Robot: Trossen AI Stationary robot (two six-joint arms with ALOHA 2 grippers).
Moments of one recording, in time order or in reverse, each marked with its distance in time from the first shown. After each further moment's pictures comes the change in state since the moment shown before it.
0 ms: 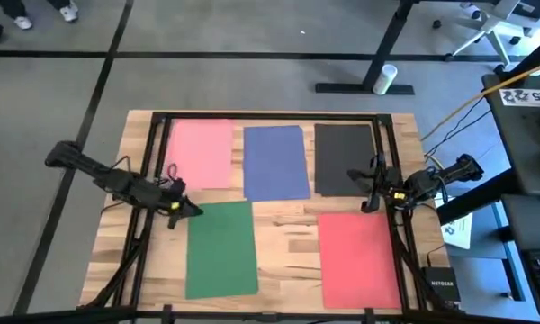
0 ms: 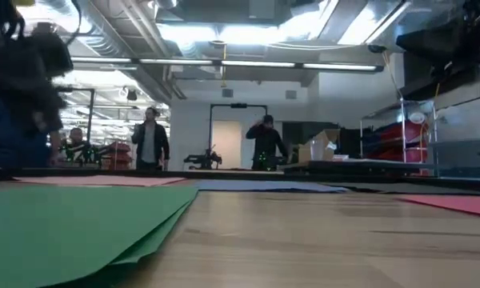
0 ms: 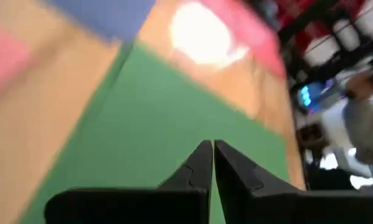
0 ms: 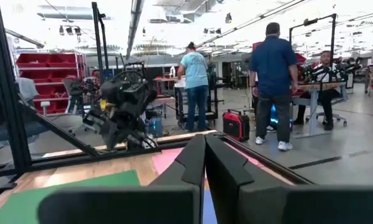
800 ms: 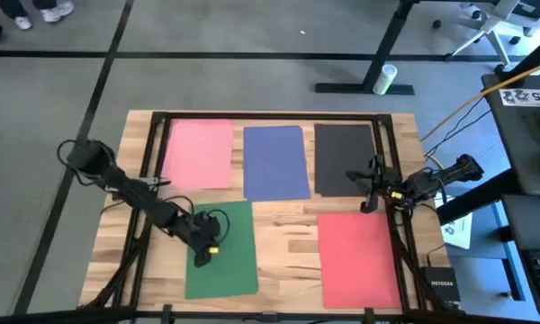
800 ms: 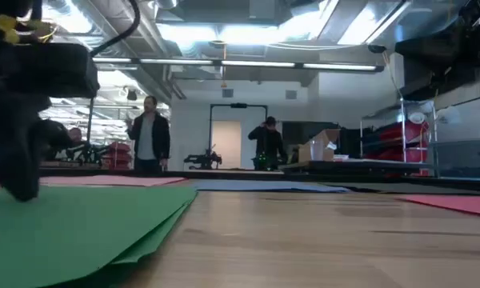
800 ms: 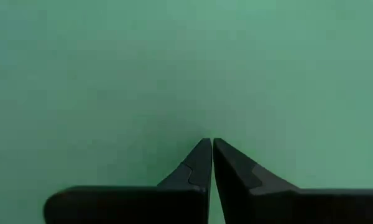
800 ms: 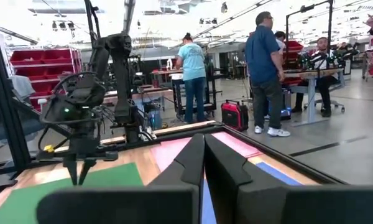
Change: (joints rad) left arm -0.164 1.087 0.429 0.136 0.031 0.076; right arm 0.000 0.000 0.000 -0.045 0.019 0.060
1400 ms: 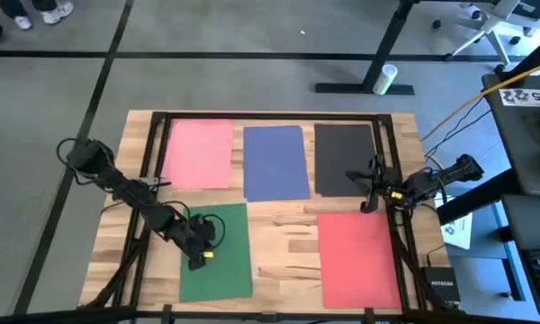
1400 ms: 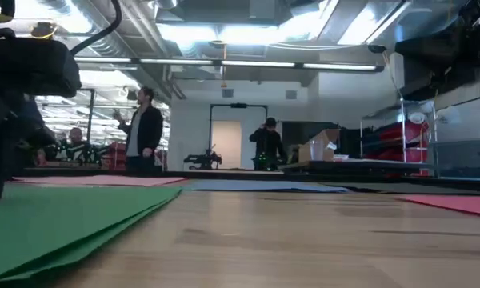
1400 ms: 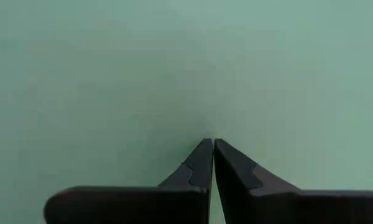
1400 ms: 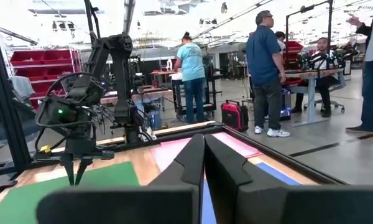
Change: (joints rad) left arm -0.062 -0.025 0.002 -0.063 0.006 -0.057; right arm 0.000 0.000 0.000 0.002 0.000 0.000
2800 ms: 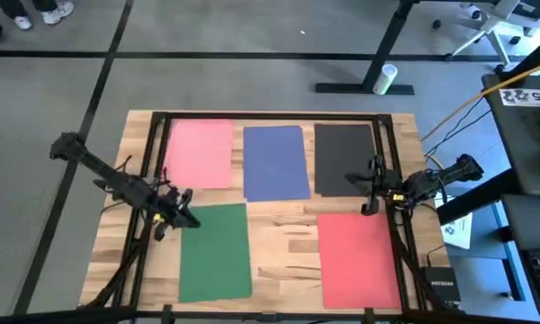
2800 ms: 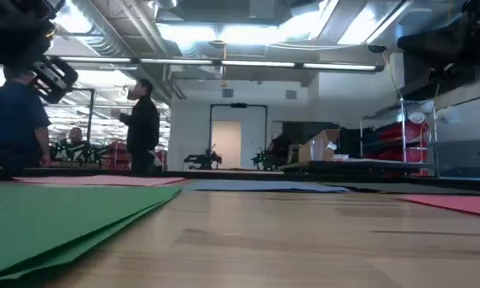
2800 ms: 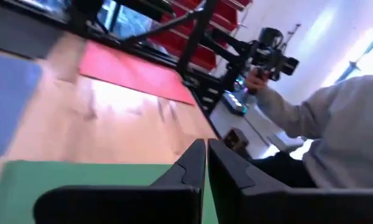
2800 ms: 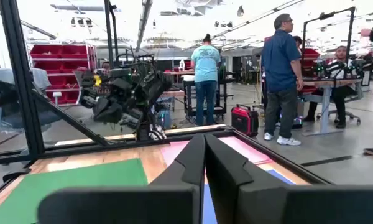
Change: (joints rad) left arm 0.139 -1.111 -0.505 0.343 0.022 0.413; right arm 0.001 0.000 0.000 0.002 -0.064 -0.051
